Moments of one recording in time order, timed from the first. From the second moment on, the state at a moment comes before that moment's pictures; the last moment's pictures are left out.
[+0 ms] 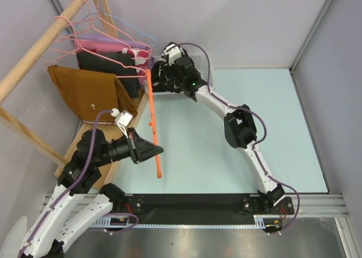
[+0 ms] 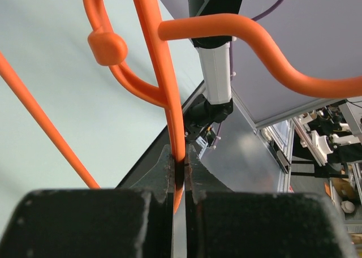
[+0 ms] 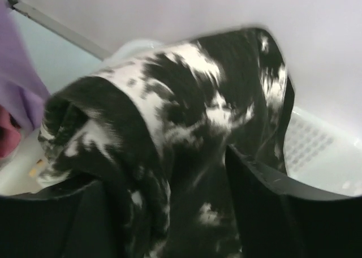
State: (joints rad) left arm -0.57 0.53 0.83 -0.49 0.55 -0.66; right arm 0.64 2.50 2.29 0.11 0.14 -0.17
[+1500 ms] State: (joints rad) left arm -0.57 0.35 1.29 -0.92 0.13 -0.98; right arm 1.42 1.09 1.26 -0.28 0.14 0.30
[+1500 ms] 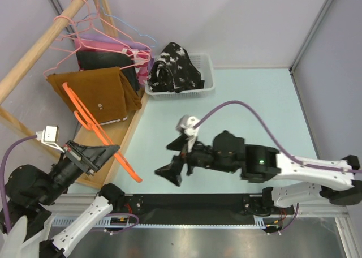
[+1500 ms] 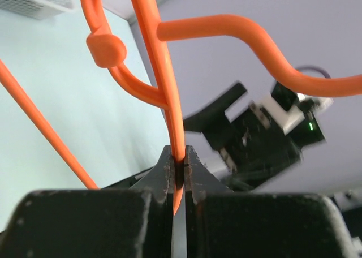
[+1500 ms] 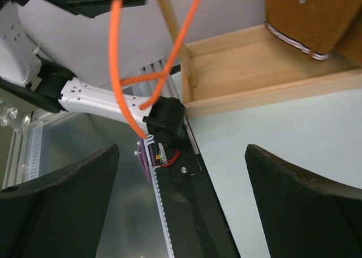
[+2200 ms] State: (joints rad) left arm -0.57 0.42 1.31 -0.94 -0.13 -1.26; right arm 1.52 1.50 1.52 -0.01 0.24 -0.01
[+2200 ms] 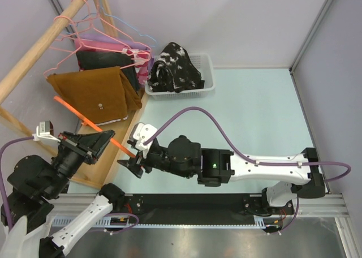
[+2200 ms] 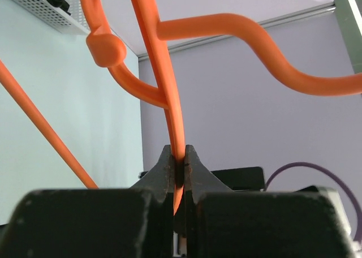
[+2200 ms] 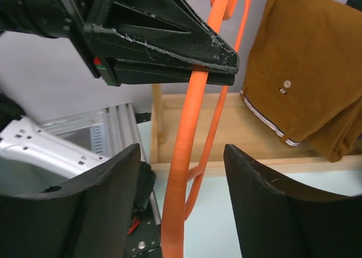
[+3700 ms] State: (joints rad) left arm -0.57 0.00 1.13 -0.80 0.01 -0.82; right arm 1.32 1.75 1.88 -0.04 0.14 -0.05
